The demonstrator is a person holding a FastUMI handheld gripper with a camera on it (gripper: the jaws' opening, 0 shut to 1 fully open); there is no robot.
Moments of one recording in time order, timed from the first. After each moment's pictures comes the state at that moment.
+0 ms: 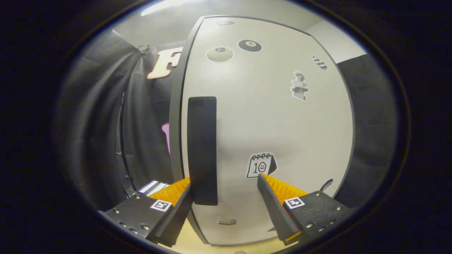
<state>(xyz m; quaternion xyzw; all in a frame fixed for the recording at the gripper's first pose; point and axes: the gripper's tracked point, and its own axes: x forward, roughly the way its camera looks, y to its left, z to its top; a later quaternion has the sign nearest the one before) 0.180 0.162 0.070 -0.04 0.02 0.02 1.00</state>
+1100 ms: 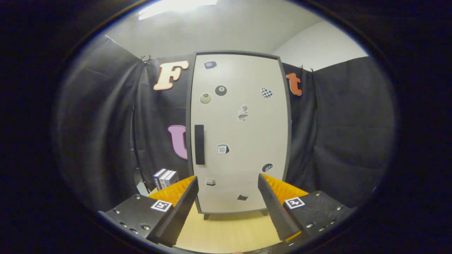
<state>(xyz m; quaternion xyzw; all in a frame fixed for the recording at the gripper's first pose) -0.062 0.086 0.130 -0.05 0.03 -0.02 1.00</state>
